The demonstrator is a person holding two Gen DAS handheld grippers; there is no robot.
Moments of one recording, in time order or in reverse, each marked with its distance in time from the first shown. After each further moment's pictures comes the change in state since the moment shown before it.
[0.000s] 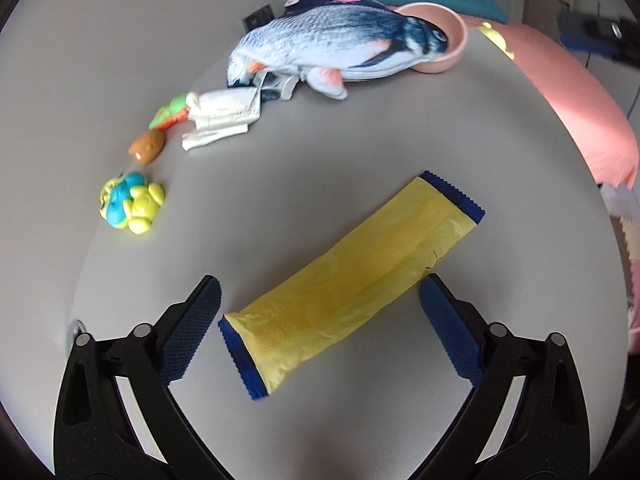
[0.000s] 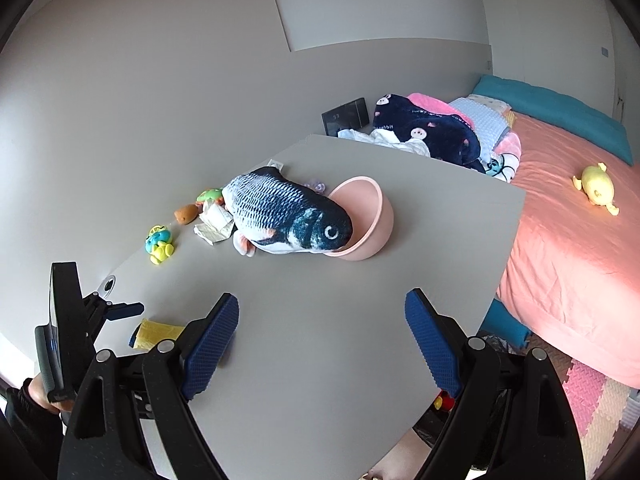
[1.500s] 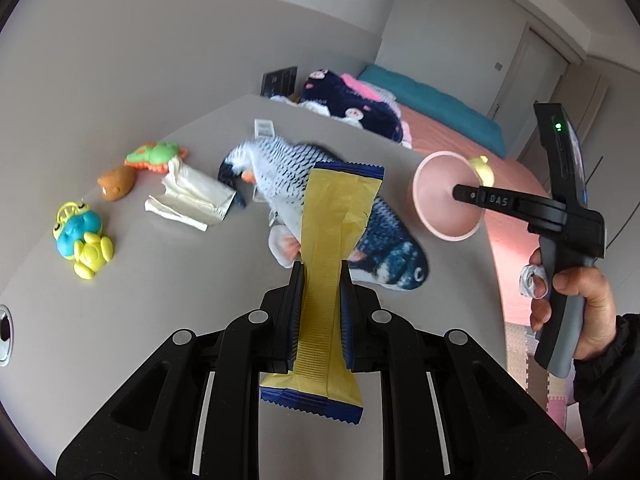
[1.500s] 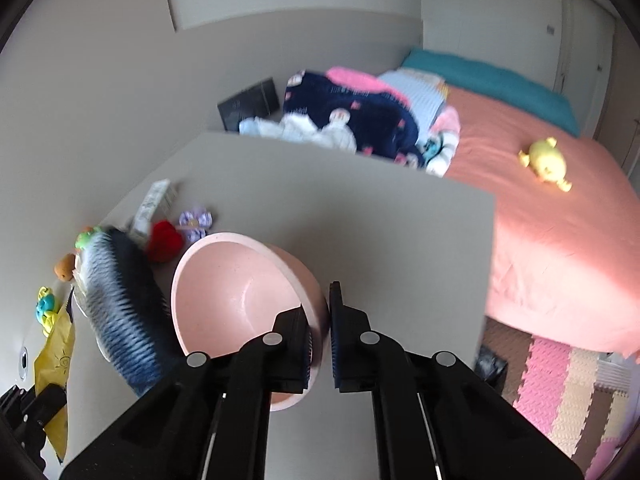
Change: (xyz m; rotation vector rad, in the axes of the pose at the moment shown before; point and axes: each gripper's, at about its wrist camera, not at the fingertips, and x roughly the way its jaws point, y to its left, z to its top) left arm -0.007 -0.003 0.059 -0.365 -0.270 -0.202; right arm 0.091 -0.056 0.065 0.121 0.038 -0.292
